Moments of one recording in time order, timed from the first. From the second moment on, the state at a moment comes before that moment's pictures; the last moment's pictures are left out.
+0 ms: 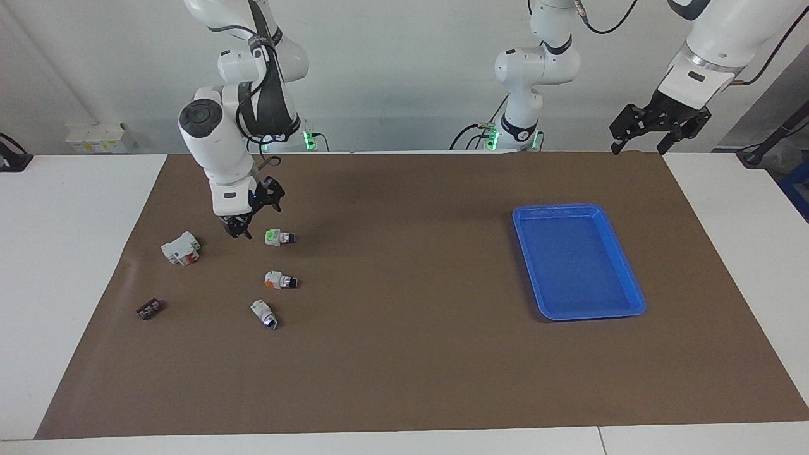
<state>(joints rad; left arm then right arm) -0.03 -0.03 0.01 -1.51 -0.02 1.44 0.04 0.16 -0.03 -0.07 -2.20 0.01 2.07 -0.88</state>
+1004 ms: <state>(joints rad) -0.03 -0.03 0.01 -1.51 -0.02 1.44 0.04 0.15 0.03 -0.07 -2.45 0.02 2.50 -1.23</state>
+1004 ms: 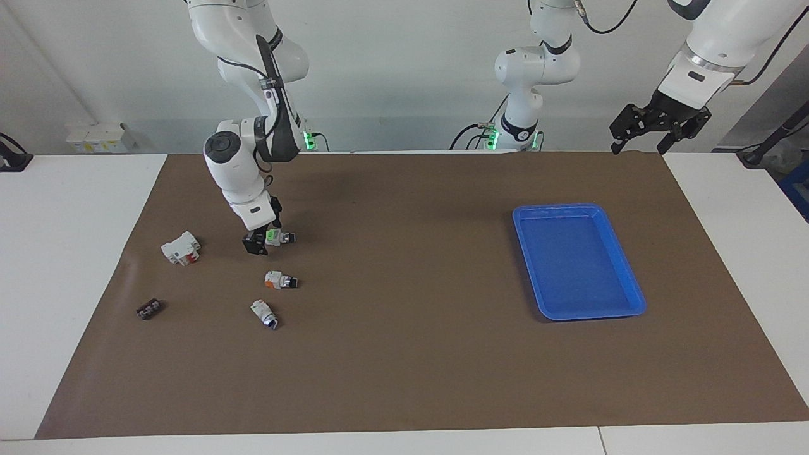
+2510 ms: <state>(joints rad) -0.03 -0.05 0.01 -1.53 -0.02 1.35 0.04 0.52 0.10 -0.05 -2.08 0.61 2.35 -1.24</state>
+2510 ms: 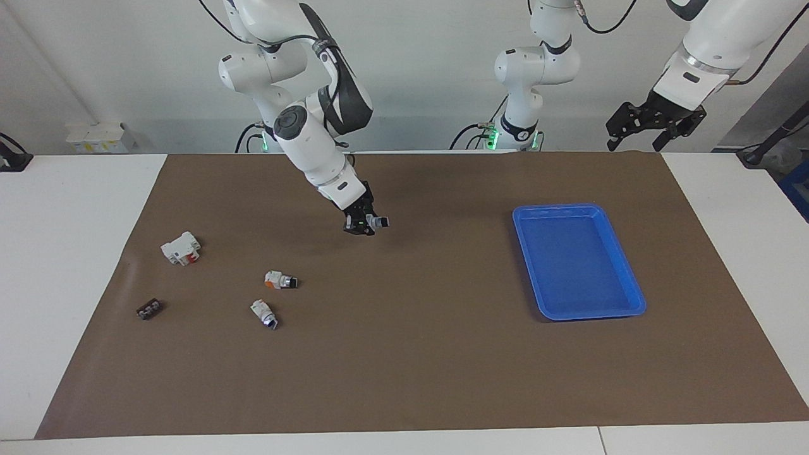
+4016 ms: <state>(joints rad) -0.07 -0.10 -0.14 -1.79 -0.60 1.74 -0.39 0.68 0.12 0.06 -1.88 0.72 2.65 -1.10</state>
